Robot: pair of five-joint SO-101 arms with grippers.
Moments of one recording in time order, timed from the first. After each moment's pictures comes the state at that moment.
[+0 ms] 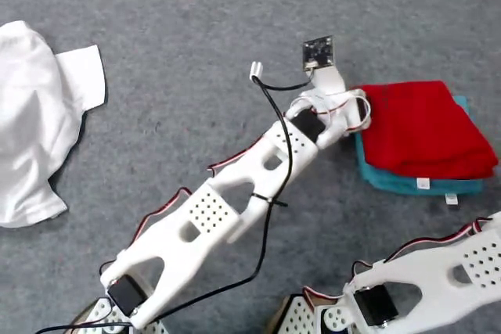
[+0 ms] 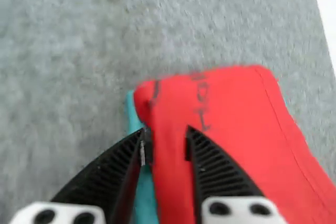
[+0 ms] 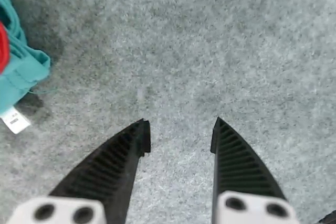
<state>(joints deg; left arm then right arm) 43.1 73.8 -80.5 48.9 38.7 65.6 43.3 -40.0 87.4 25.3</state>
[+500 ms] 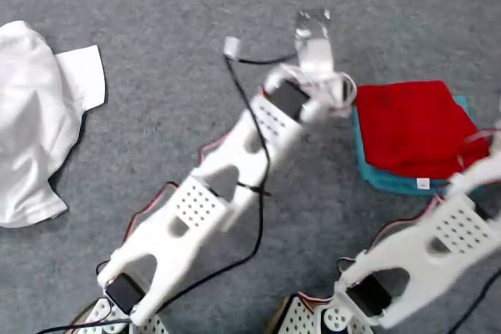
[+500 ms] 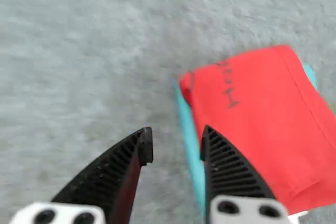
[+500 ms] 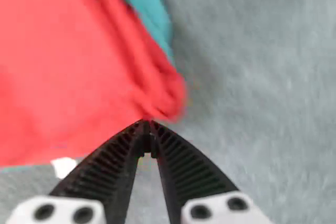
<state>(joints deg) 37.0 64.0 -93.0 81.3 24.7 44.2 43.3 -58.6 101.1 21.8</state>
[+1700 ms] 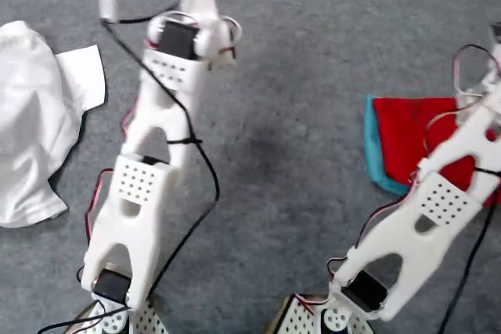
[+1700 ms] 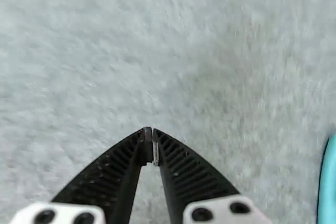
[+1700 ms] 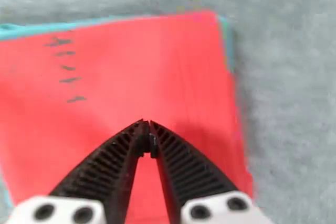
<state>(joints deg) 12.7 52.7 -93.0 100.2 13.4 35.0 57.7 -76.8 101.3 24.3</state>
